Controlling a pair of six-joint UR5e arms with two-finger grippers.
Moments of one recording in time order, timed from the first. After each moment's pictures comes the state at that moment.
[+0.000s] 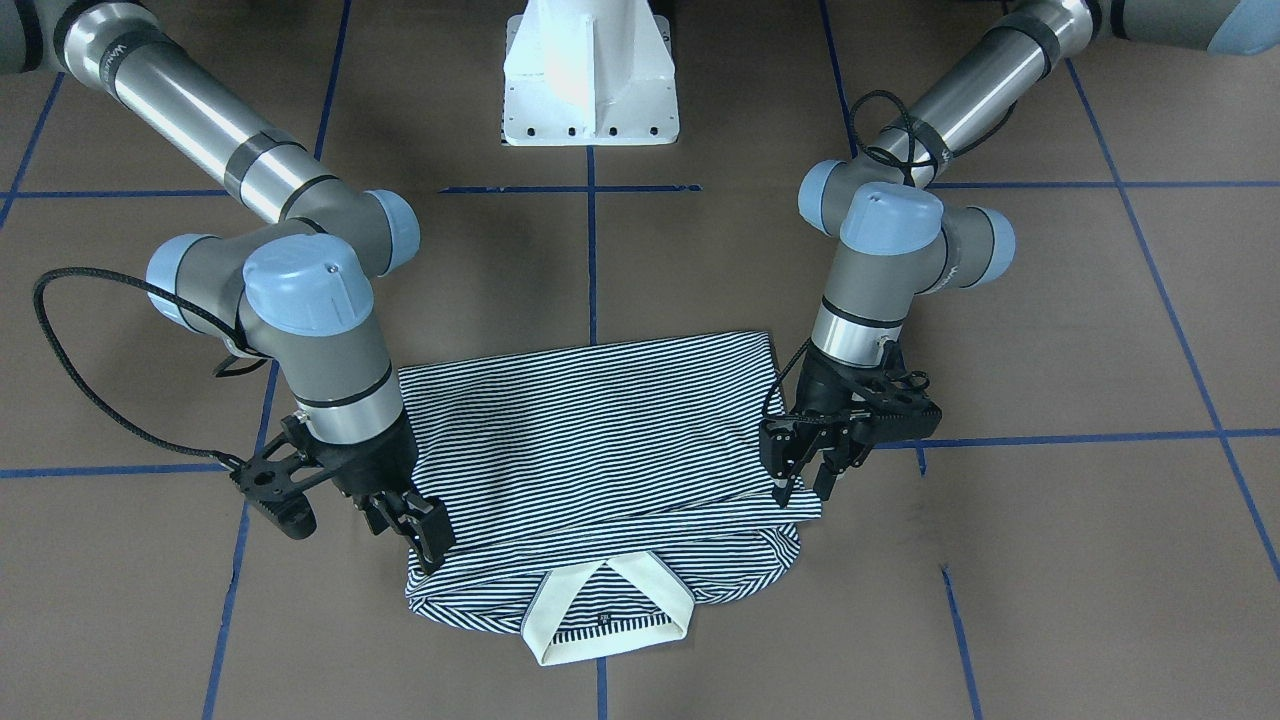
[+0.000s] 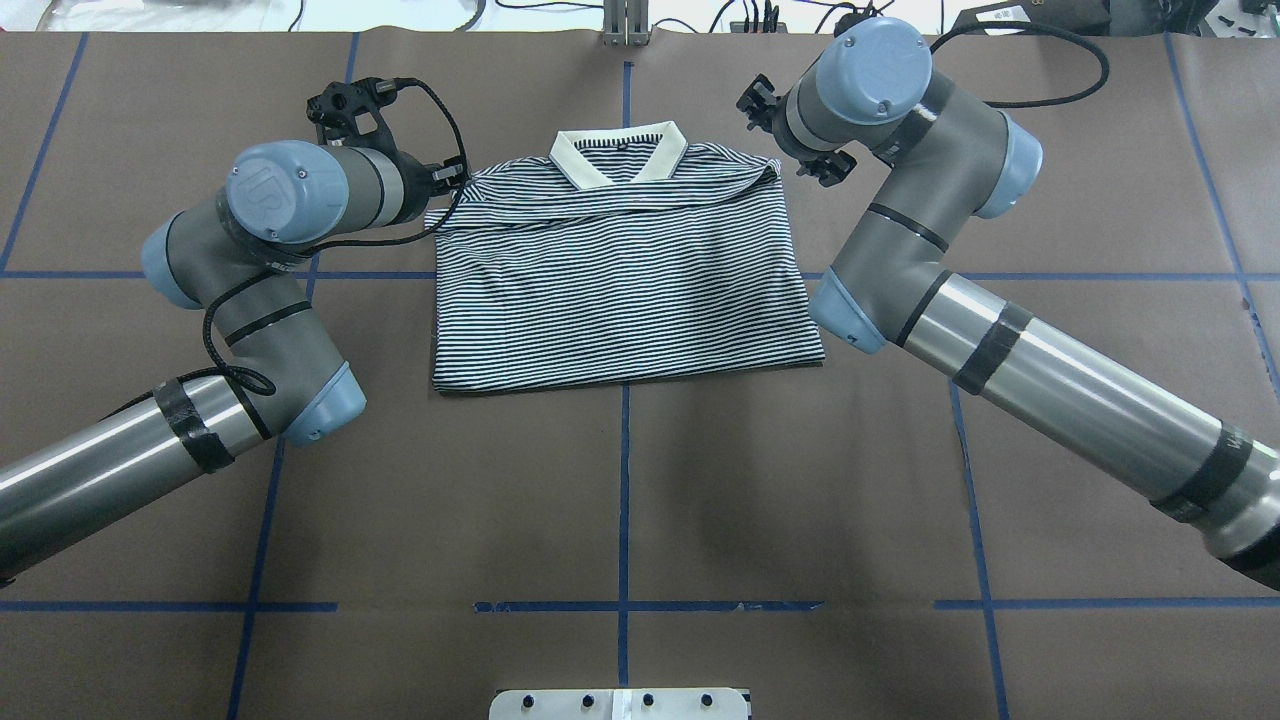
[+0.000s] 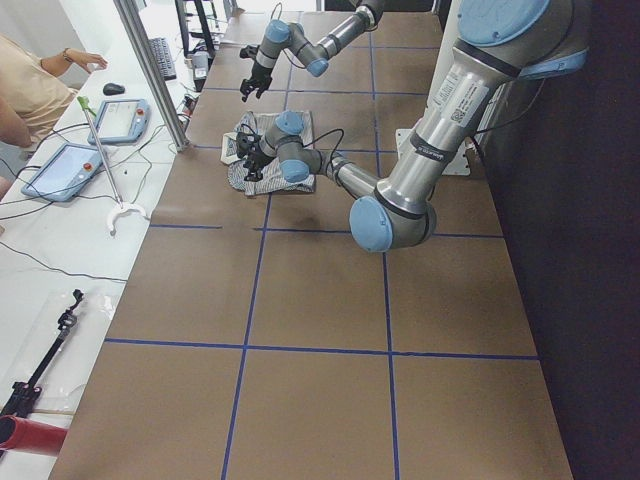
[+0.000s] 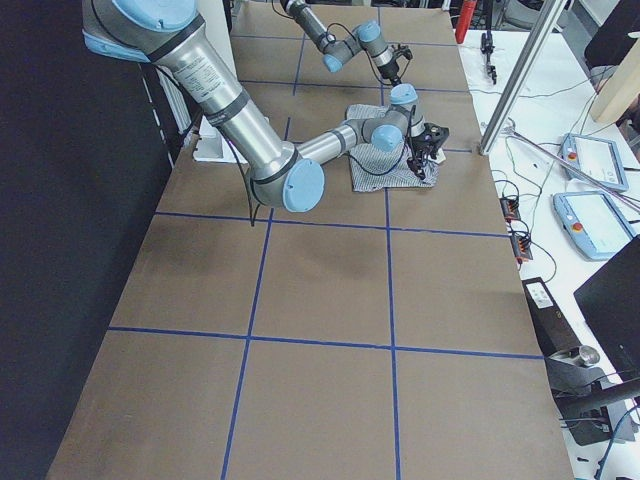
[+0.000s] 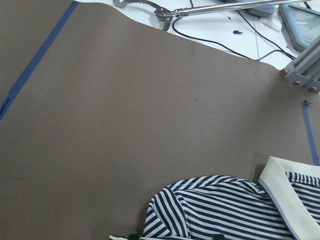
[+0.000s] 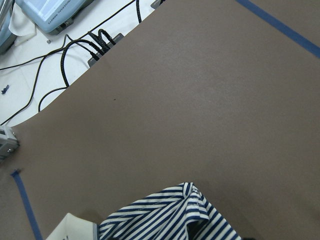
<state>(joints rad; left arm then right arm) -0.73 -2.16 -1.36 -2.30 -1.57 -1.37 0.80 -0.86 1.32 -1.09 1.72 1.78</state>
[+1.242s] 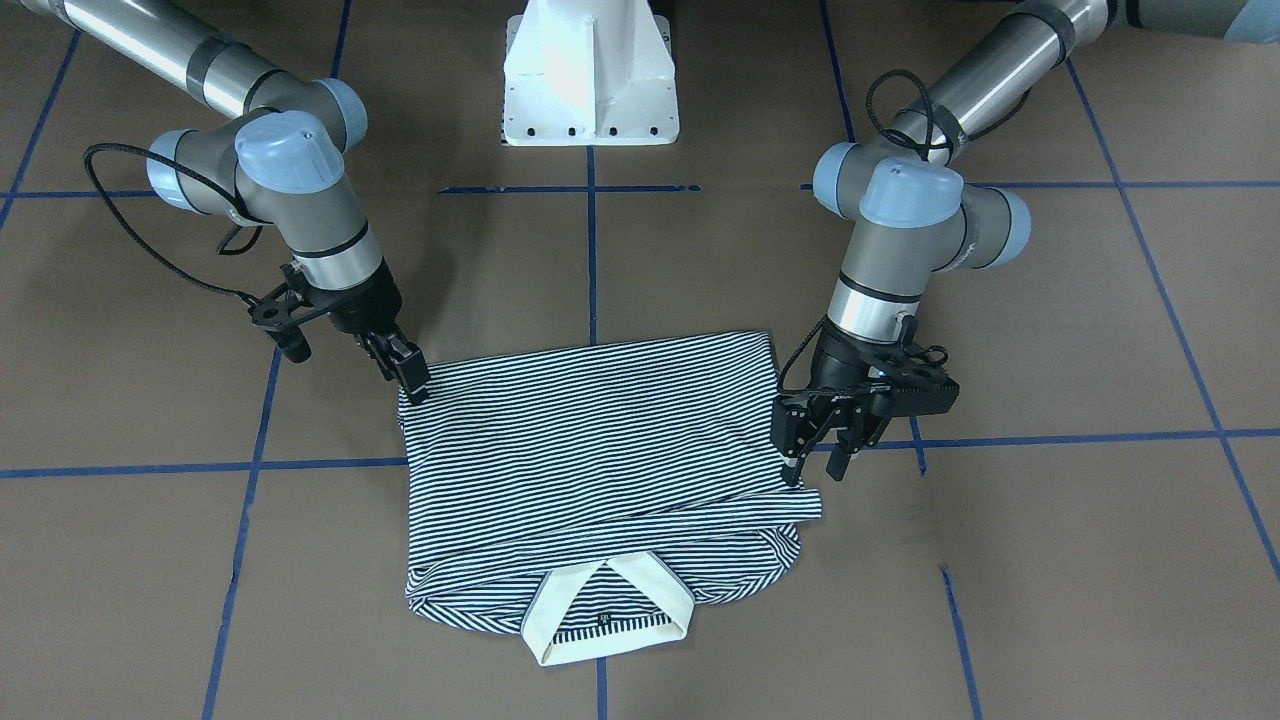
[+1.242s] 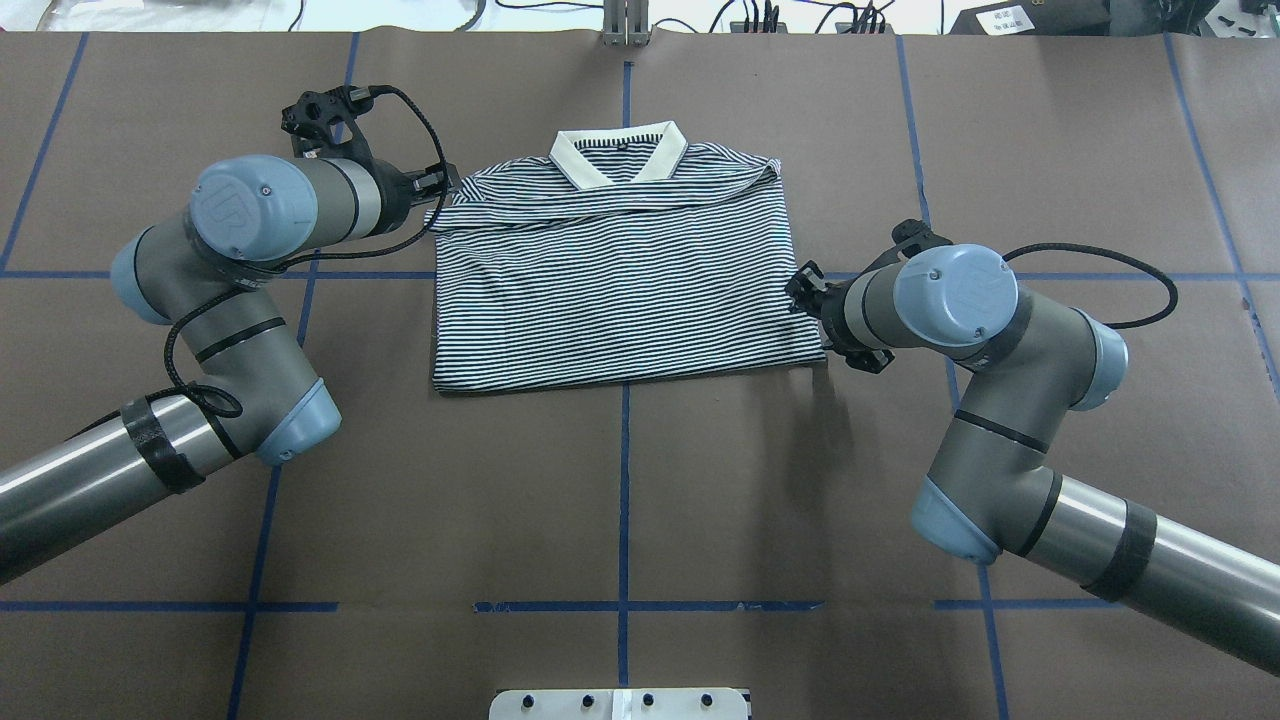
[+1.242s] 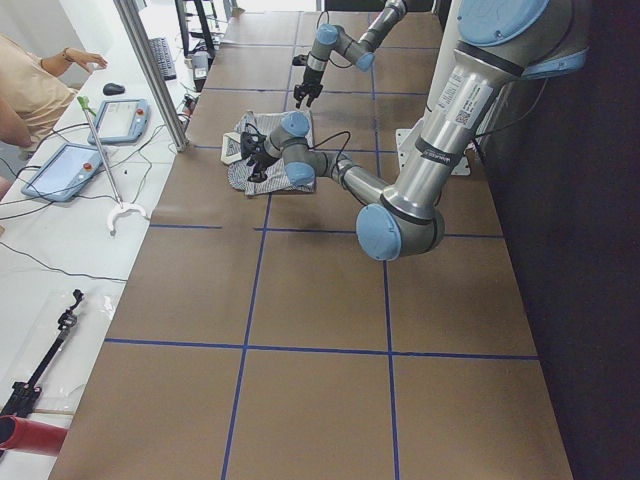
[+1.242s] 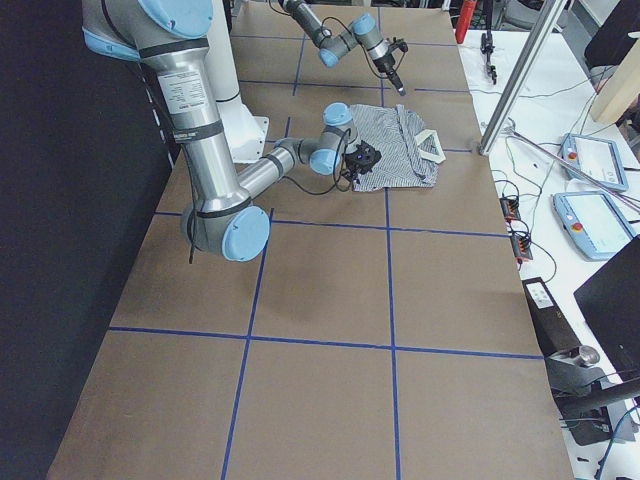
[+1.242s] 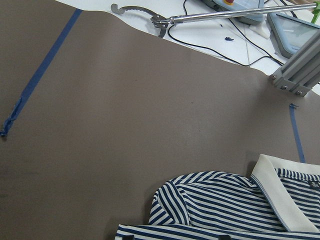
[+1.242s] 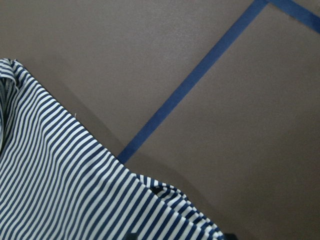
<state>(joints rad) -0.72 -2.11 -1.43 -2.31 -1.56 -1.40 0.60 -1.19 1.62 -1.09 1.70 2.01</state>
